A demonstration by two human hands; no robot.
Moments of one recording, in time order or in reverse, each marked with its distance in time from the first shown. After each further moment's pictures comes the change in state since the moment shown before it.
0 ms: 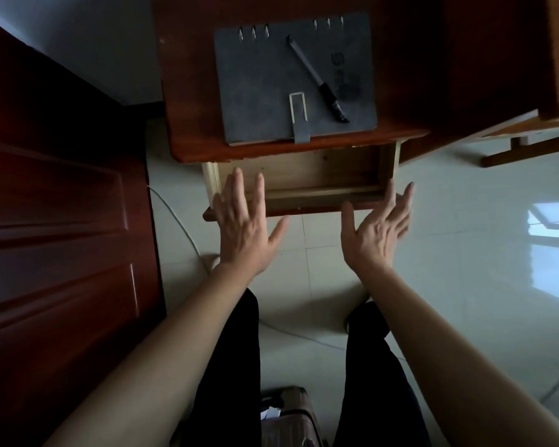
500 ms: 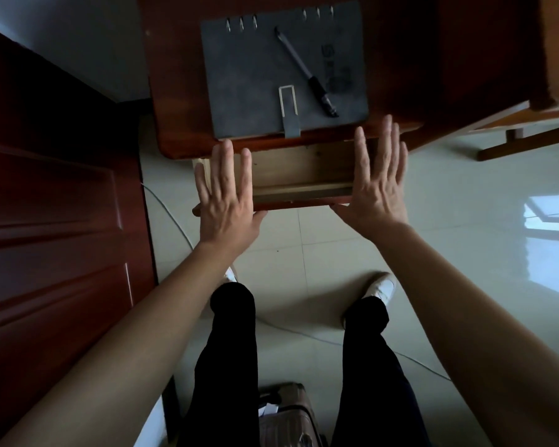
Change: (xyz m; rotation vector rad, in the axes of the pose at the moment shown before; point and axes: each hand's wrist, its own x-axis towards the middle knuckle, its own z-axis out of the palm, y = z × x) left_hand 0.024 -0.018 -0.010 0.226 0.110 0.139; right_hand 0.061 -0.001 -0.024 -0.324 0.056 -0.584
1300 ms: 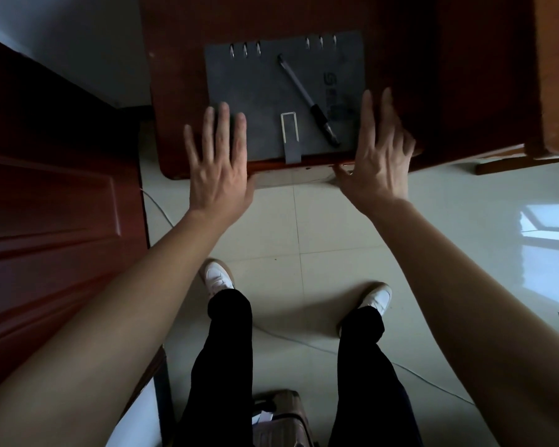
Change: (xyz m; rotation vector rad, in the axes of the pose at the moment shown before) left_hand 0.081 -0.023 -0.022 0.063 0.034 0.025; right_hand 0.078 -0.005 -0.025 0.048 -0.052 0.123
